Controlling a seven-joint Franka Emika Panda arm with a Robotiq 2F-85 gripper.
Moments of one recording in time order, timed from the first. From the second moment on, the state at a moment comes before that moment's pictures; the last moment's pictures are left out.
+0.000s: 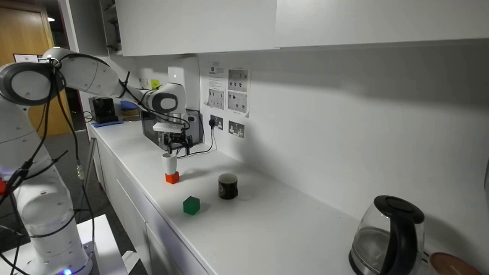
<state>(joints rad) 0.13 -0.16 0.06 -2.17 -0.02 1.99 -0.39</state>
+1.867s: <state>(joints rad) 0.13 -0.08 0.06 -2.13 0.04 1.92 -0.43</state>
